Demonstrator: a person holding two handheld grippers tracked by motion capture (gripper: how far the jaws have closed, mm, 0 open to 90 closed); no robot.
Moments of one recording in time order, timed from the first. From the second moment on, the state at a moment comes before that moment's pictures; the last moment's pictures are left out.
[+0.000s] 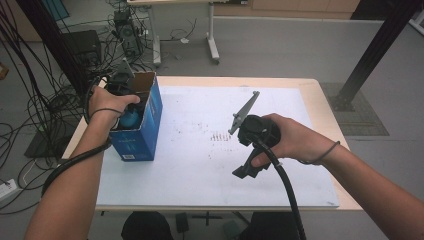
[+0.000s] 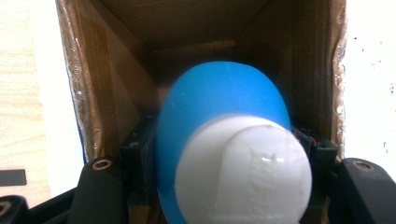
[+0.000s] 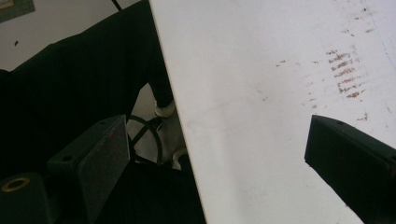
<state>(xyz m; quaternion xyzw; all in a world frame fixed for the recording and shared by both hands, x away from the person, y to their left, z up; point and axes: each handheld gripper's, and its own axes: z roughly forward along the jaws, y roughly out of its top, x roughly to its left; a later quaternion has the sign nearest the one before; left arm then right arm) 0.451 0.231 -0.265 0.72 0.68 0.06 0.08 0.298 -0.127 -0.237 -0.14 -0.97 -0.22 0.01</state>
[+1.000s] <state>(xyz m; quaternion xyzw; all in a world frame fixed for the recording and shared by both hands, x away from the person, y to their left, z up) 0.451 0.231 -0.265 0.72 0.68 0.06 0.08 0.298 -0.128 -0.237 -0.14 -0.97 -0.22 0.01</state>
